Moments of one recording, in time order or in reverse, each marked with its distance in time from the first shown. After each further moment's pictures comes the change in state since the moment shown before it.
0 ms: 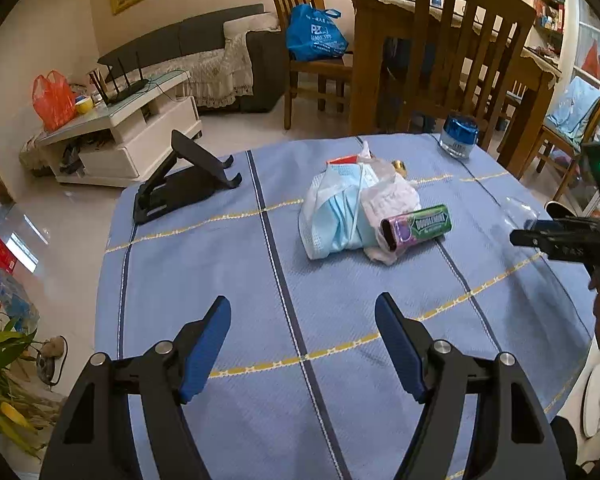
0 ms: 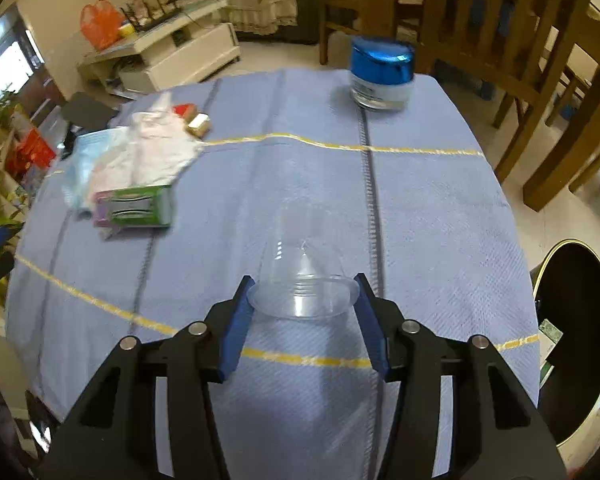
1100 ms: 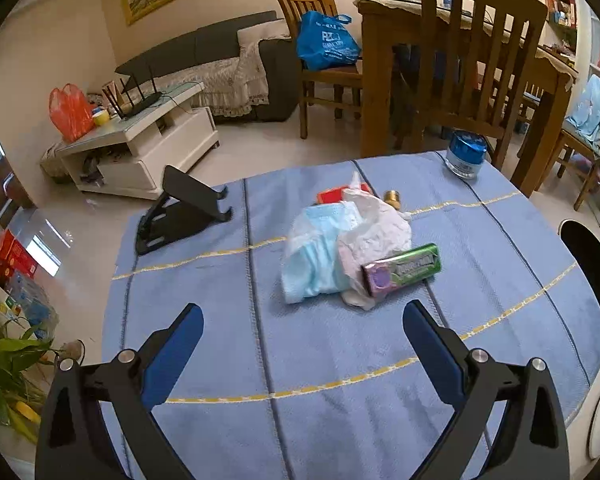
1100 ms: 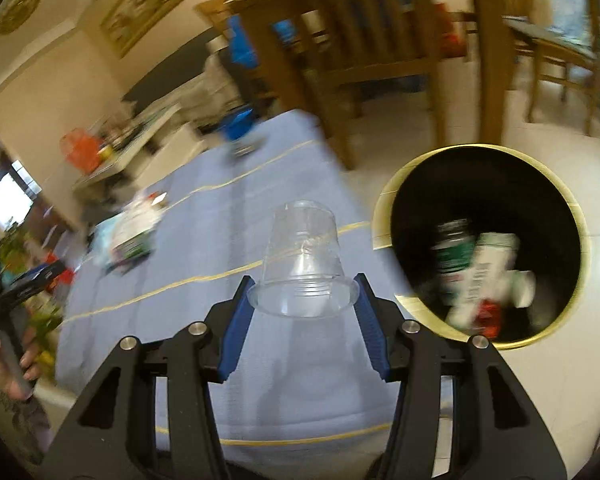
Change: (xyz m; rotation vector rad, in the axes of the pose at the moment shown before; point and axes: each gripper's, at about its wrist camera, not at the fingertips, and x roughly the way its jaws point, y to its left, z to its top) left arm 0.007 -0.048 0.037 0.004 -0.001 0.092; right arm -0.113 -0.159 -0.113 0.410 -0.260 0.017
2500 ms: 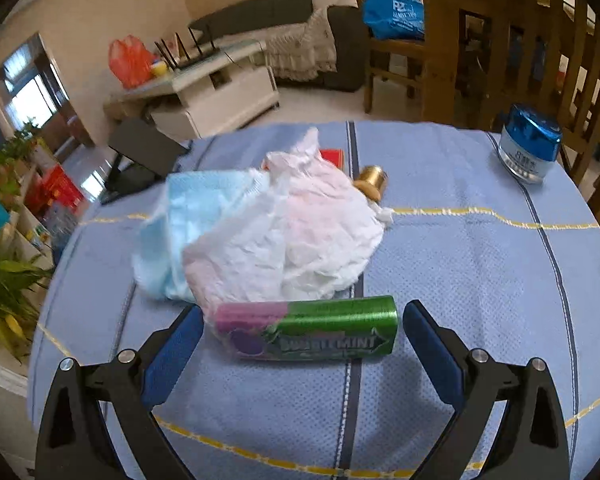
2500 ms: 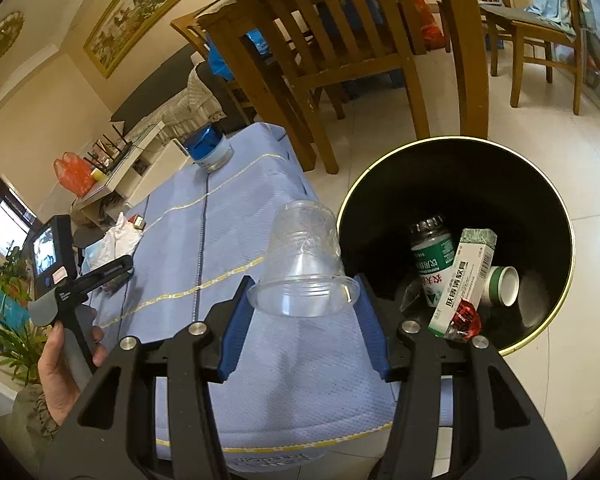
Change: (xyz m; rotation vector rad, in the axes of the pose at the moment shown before) left arm 0.107 -0.102 0.023 -0.218 0.108 0.273; right arm 0.002 -0.020 -0.002 0.034 -0.002 0.030
